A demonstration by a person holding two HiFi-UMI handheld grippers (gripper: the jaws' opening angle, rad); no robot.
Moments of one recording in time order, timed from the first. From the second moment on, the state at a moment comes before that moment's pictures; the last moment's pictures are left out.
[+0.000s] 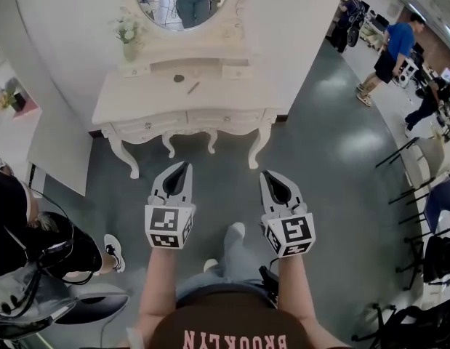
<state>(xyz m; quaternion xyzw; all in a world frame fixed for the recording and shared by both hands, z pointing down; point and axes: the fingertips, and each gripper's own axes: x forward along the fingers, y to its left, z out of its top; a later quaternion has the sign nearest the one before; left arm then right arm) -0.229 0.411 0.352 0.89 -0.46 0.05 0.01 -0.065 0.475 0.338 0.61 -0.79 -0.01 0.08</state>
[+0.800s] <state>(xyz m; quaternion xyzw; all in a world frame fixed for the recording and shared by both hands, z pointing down) -0.177 0.205 0.363 0.87 -0.49 0.06 0.01 -0.003 0.254 0.349 0.58 -0.81 0.00 0.06</state>
